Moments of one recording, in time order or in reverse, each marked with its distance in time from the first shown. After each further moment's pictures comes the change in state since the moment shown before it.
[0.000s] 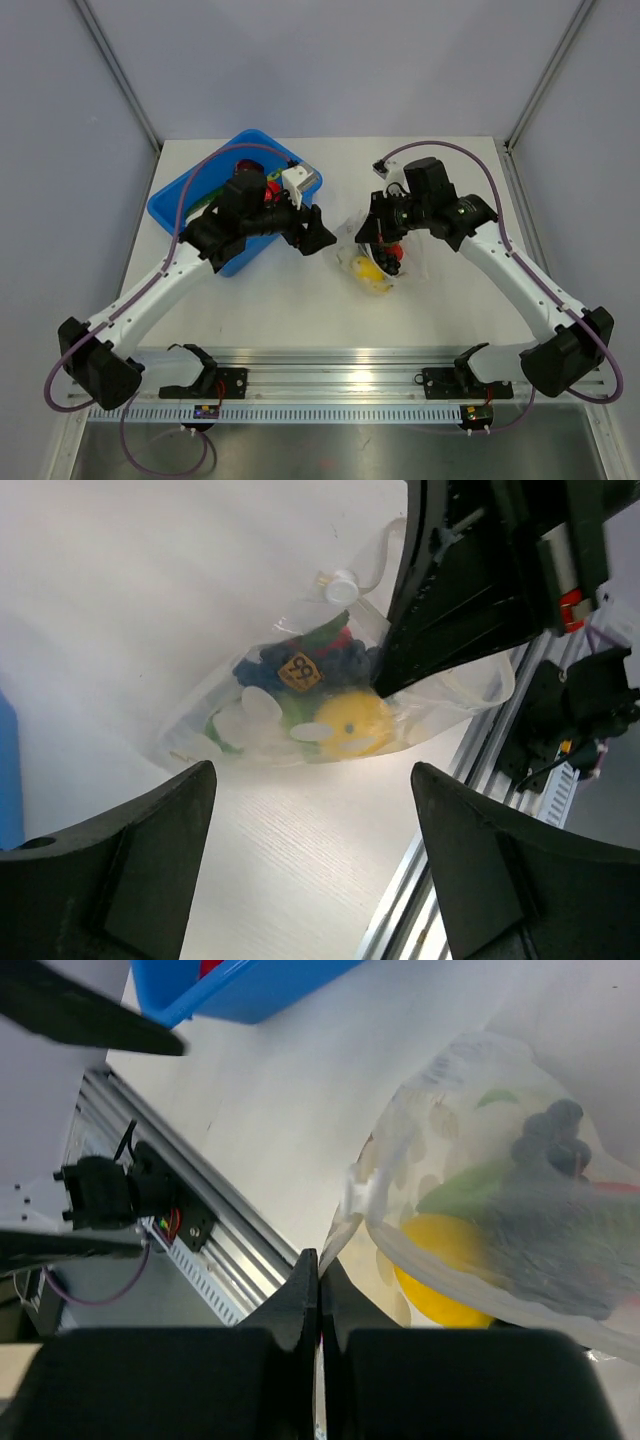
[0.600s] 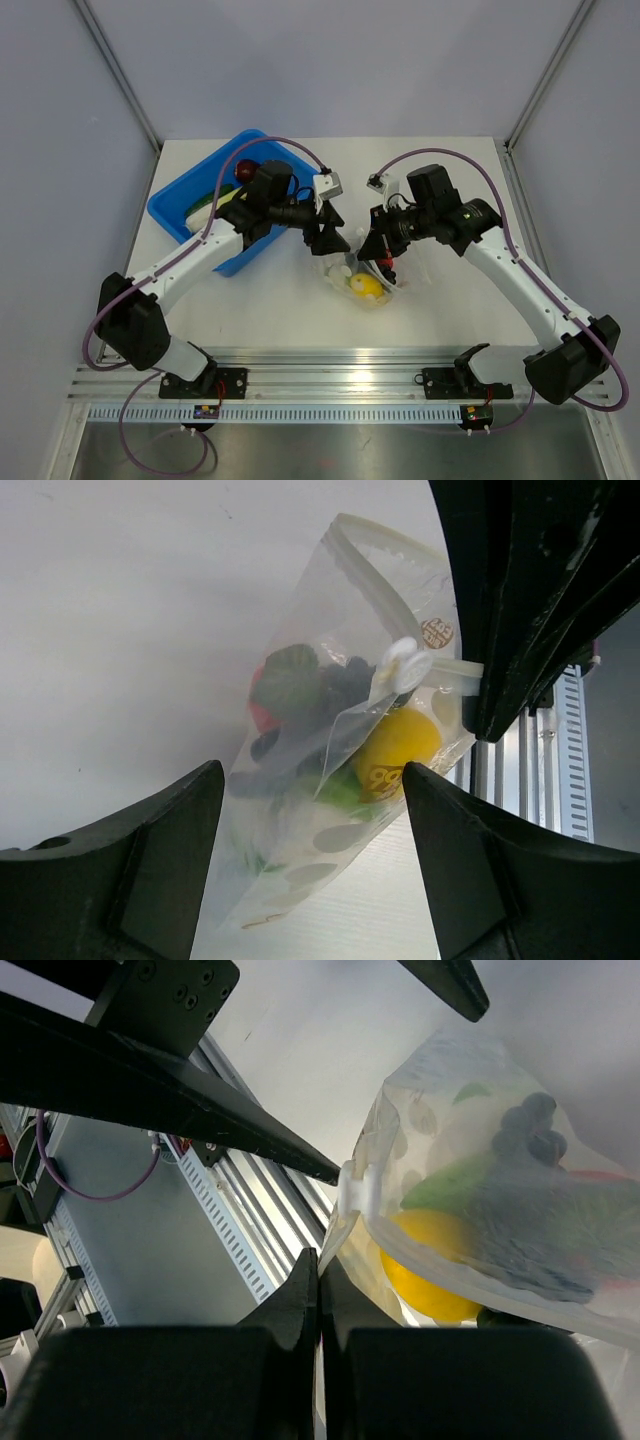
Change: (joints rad) left arm 0.017 0.262 0.041 0.104 0.357 0.310; right arm 0.000 -0.051 -0.024 -0.114 -0.202 -0.201
